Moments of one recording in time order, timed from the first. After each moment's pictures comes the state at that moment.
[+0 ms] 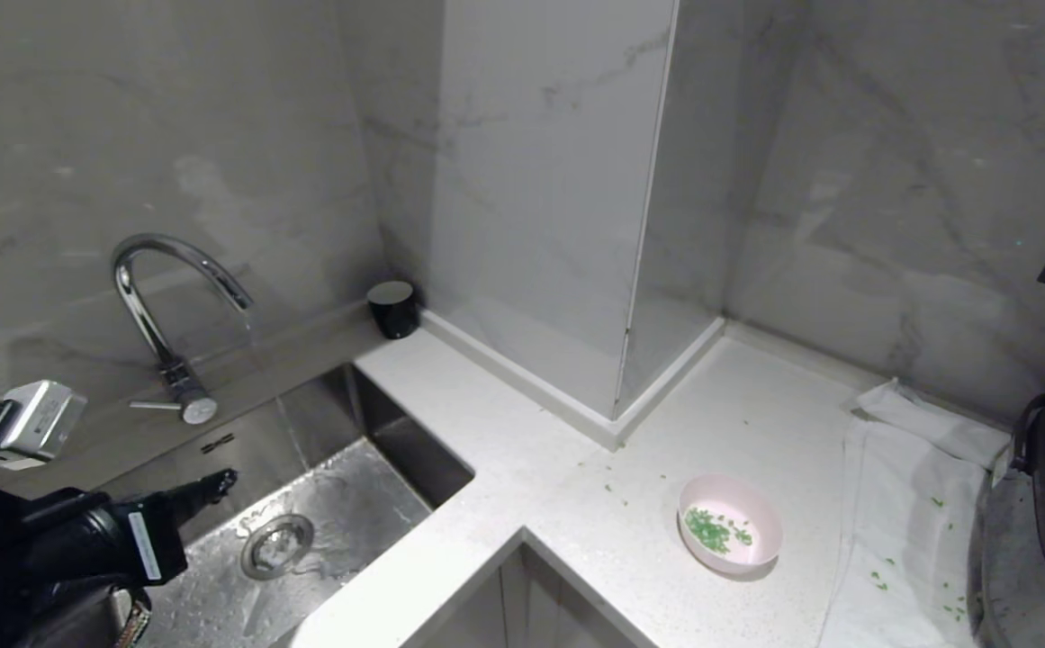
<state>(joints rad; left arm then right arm) -0.21 1.11 -0.31 -0.43 -0.07 -0.30 0.00 0.00 0.00 -0.01 0.00 0.01</state>
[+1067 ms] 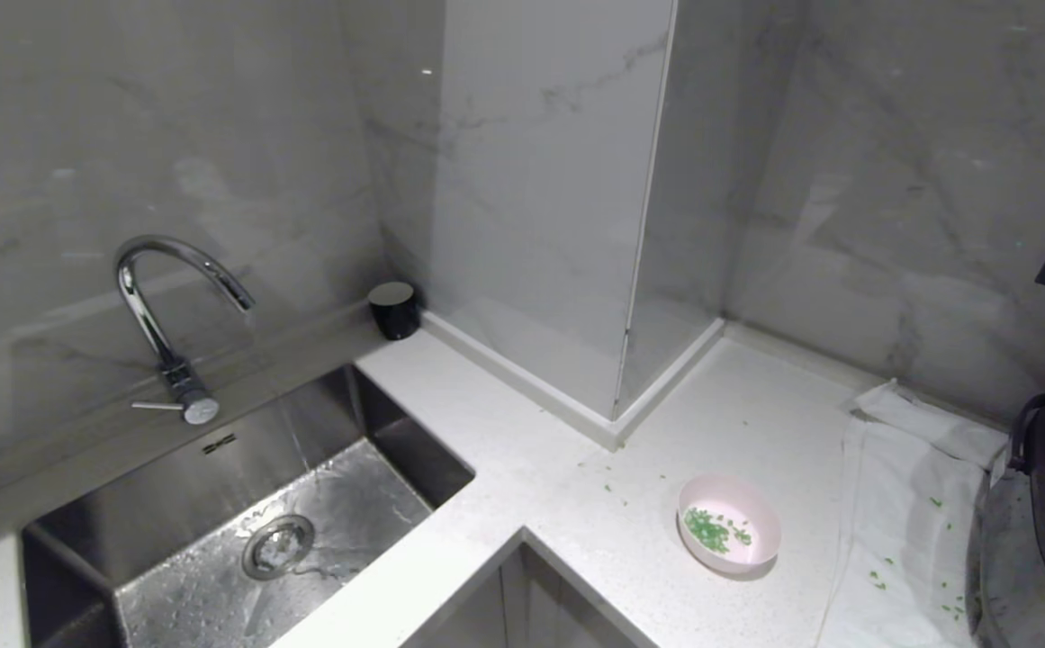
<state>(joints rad) 0.03 0.28 -0.30 -0.02 -0.03 0.03 0.00 0.00 0.00 -0.01 0.00 0.01</state>
